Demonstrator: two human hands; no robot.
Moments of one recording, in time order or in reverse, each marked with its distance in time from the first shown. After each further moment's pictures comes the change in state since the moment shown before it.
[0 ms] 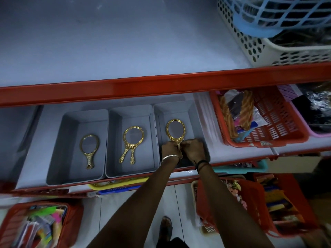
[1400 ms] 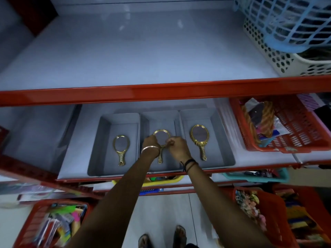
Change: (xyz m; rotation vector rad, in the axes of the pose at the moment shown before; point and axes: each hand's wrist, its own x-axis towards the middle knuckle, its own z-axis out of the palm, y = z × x) left_hand 0.001 -0.076 -0.152 0.316 0.101 -0.037; right_hand -0.040 -0.106 0.095 0.018 -0.110 -0.213
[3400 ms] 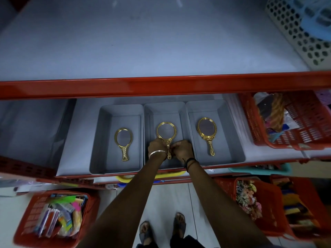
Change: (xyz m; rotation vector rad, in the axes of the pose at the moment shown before) left_hand 0.016 -0.029 0.048 -0.262 -0.023 -0.123; right_hand 0.015 0.028 0.037 0.072 -0.060 0.280
